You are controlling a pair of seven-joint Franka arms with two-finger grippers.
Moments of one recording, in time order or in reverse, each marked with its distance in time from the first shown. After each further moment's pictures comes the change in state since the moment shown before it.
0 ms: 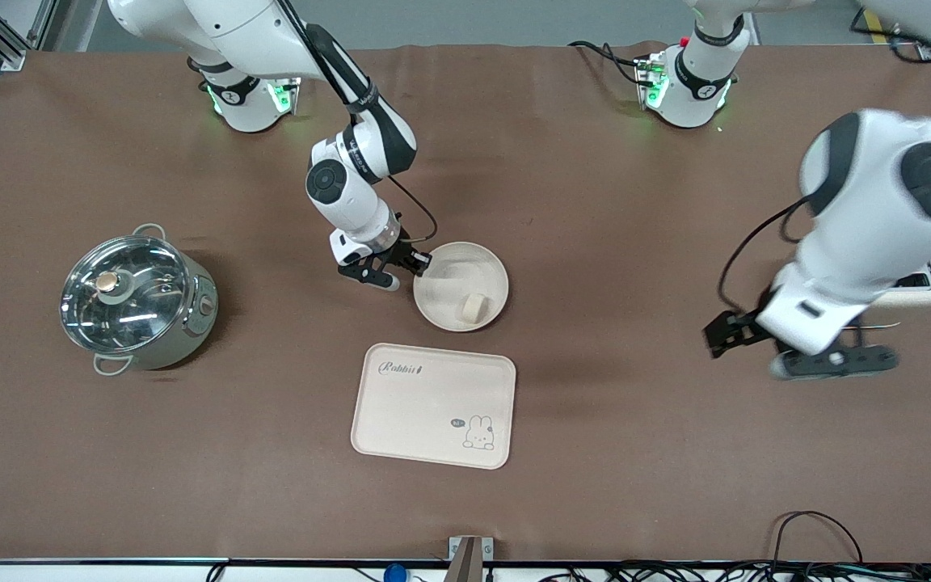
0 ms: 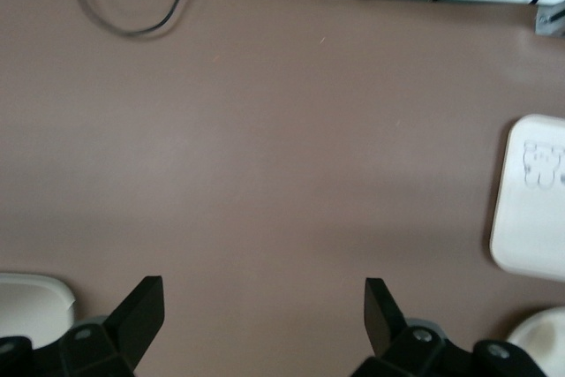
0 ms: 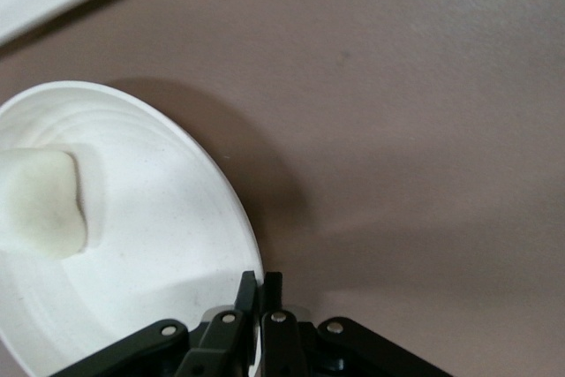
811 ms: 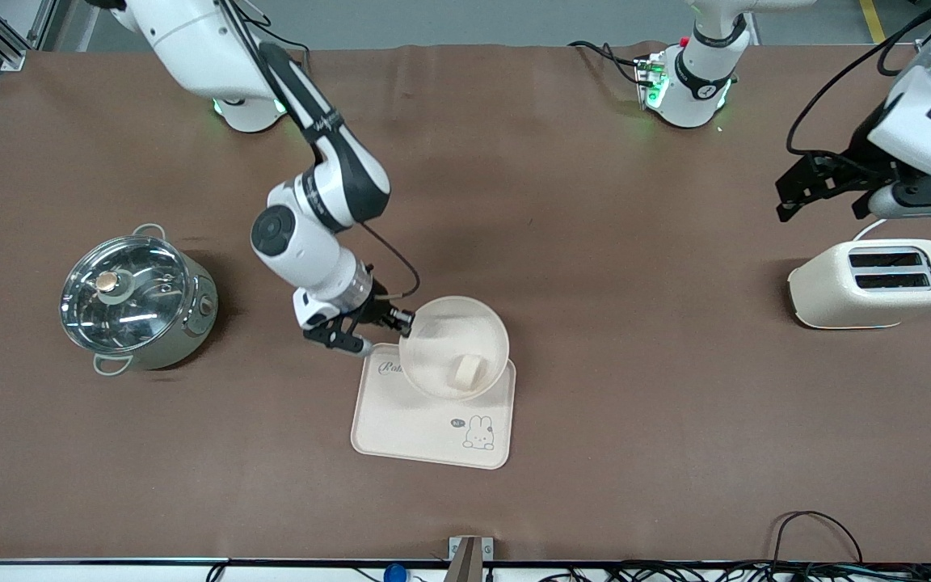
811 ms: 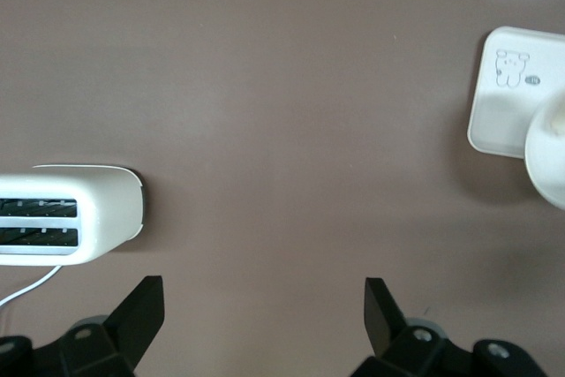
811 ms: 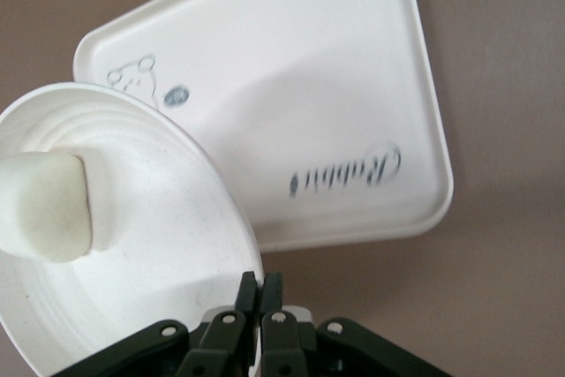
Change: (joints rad) left arm -0.106 -0.311 0.140 -0.072 -0.097 -0.294 0.080; right arm -0.175 0.126 -0.028 0.438 -0.147 -0.248 -0.054
